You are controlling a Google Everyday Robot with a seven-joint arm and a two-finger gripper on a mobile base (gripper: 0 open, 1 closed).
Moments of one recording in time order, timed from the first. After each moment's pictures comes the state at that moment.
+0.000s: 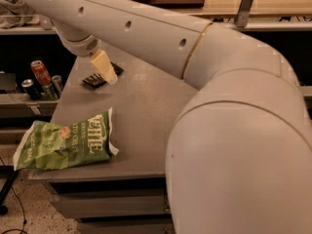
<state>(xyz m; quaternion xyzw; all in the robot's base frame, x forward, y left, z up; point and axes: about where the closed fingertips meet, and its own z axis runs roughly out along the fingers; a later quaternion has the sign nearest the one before) 0.666 0.164 0.884 -0.91 0.35 -0.19 0.11</state>
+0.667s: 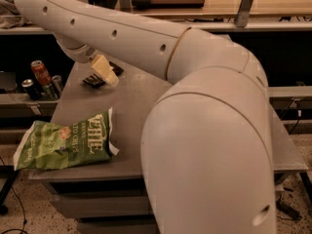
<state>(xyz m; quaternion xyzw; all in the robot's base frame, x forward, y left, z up) 0.682 0.168 0.855 -0.92 0.33 -0.20 0.07</state>
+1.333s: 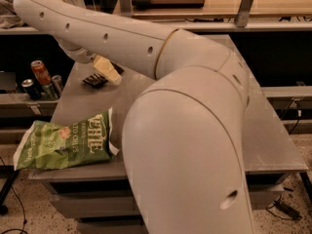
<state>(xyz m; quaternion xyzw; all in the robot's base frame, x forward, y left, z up) 0.698 0.163 0.842 -0.92 0.32 -0.21 0.02</state>
